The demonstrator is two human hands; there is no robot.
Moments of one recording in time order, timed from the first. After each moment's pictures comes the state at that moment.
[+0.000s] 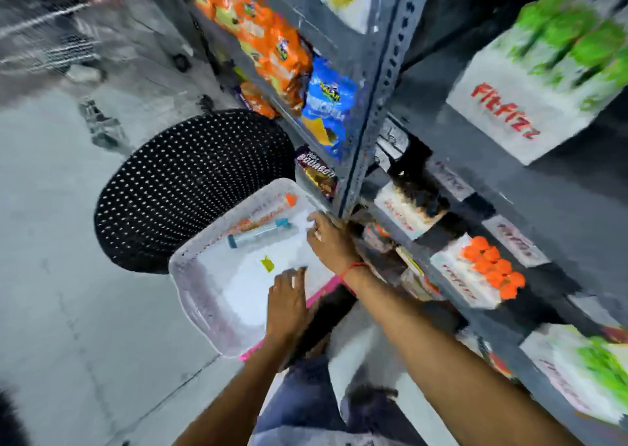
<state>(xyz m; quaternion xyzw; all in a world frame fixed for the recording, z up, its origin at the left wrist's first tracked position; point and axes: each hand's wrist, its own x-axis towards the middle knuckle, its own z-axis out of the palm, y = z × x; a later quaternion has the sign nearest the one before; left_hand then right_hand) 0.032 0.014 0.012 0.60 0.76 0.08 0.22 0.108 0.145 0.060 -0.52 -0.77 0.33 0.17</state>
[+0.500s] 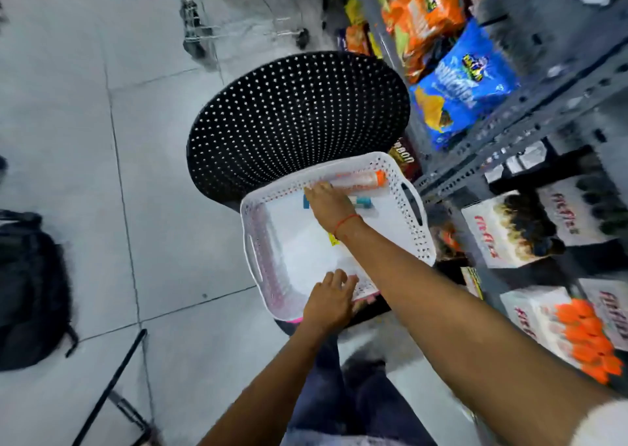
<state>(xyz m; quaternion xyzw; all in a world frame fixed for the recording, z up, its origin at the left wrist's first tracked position) 0.013 -0.022 -0.025 0.55 0.77 0.09 0.31 -0.053 0.142 -0.003 -0.20 -0.96 0.12 -0.14</state>
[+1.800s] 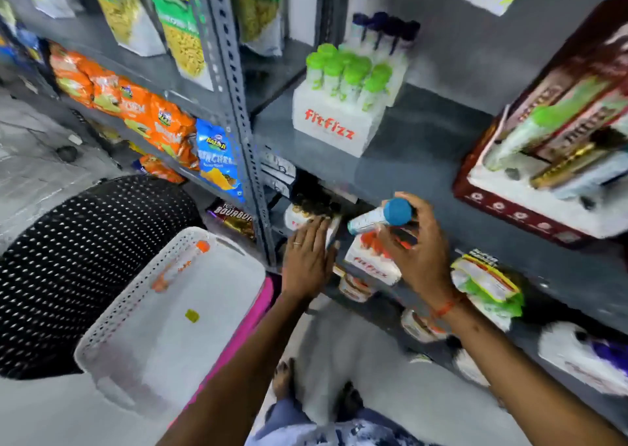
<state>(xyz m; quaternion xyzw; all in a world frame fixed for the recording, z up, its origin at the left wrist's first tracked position) 0.182 0.106 0.109 0.79 0.55 0.26 0.09 0.351 0.071 0.219 -0.59 -0.63 0.19 0.47</state>
